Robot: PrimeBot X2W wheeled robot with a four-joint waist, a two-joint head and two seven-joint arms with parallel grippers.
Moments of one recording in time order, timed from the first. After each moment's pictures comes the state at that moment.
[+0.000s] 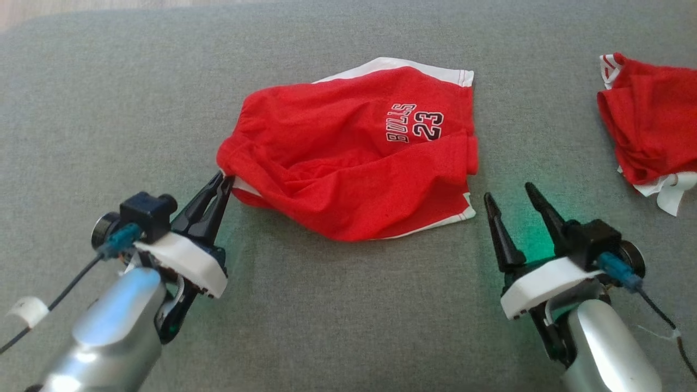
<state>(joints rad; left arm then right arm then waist) -0.59 0.40 -0.82 0.62 -0.73 -0.13 -0.25 -0.19 -0.10 0.17 0.34 0.13 0.13 -0.13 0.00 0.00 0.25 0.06</state>
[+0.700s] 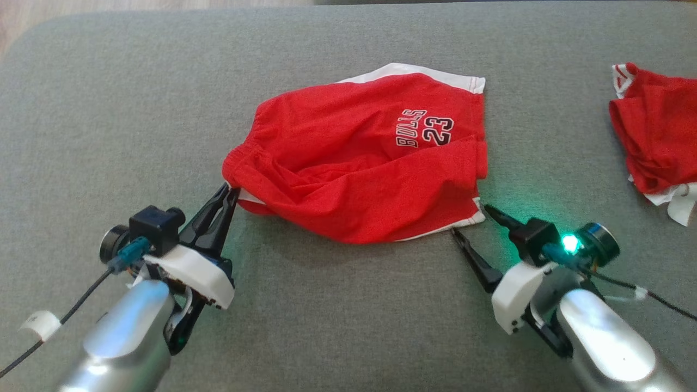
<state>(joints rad) -0.53 0.36 -0.75 0.62 -0.66 -0.13 -0.25 -0.30 -0.30 0.51 0.44 0.15 0.13 -0.01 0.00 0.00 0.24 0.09</state>
